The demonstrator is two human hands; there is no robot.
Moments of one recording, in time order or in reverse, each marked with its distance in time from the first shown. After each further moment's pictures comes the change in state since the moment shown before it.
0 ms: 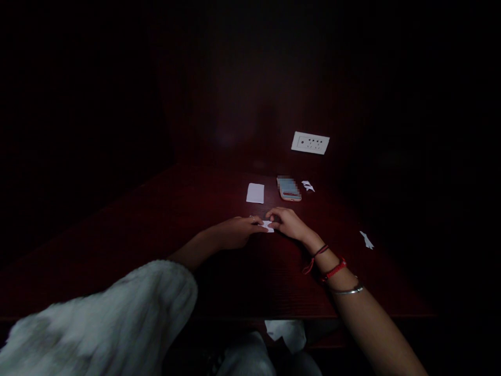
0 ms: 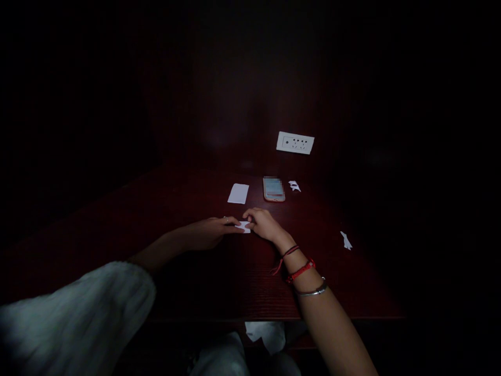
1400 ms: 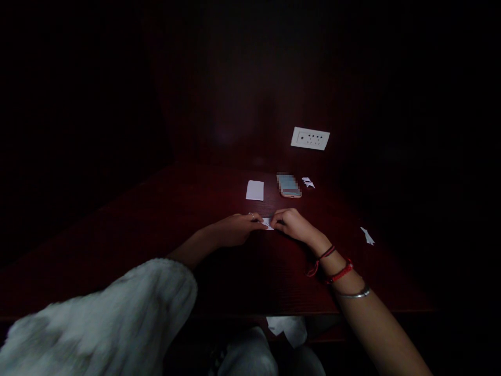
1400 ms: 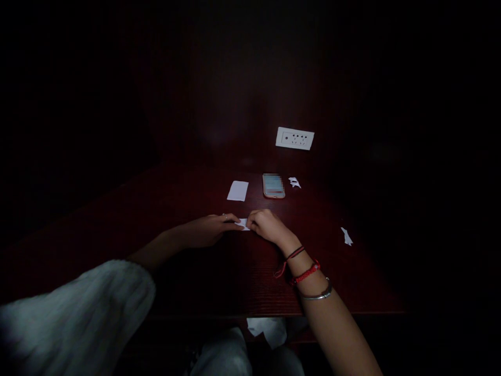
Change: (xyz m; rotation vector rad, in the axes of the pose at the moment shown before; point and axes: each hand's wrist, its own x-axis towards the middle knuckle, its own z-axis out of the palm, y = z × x) left_hand 0.000 -0.003 0.005 0.013 0.019 -0.001; right_hand -0.012 -0.008 -0.007 -0.141 -0.059 -0.126
